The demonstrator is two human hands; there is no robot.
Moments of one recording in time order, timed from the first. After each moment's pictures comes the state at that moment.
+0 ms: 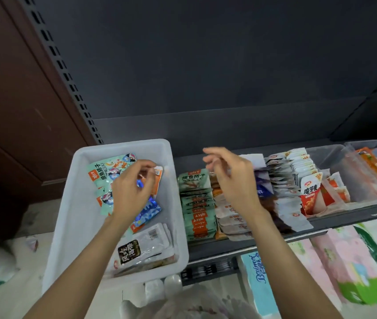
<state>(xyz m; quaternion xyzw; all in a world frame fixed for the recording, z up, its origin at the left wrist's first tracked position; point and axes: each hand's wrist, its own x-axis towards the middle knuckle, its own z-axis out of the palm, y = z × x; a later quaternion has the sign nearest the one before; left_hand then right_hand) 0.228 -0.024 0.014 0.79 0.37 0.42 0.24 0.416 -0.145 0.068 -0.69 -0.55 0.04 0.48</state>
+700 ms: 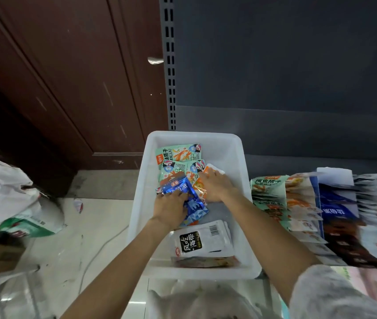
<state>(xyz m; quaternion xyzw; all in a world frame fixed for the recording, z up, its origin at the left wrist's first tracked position) 0.143 0.008 -0.069 0.87 0.47 -0.11 0.08 0.310 0.019 -0.069 -0.69 -0.68 0.17 -0.18</state>
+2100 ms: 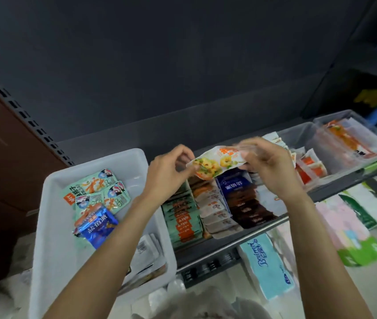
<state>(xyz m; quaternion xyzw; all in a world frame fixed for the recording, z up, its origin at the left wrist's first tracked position) 0.326 -0.043 0.057 0.86 0.25 0.26 0.36 0.489 -0.207 0.085 -0.67 -0.45 0.17 0.56</state>
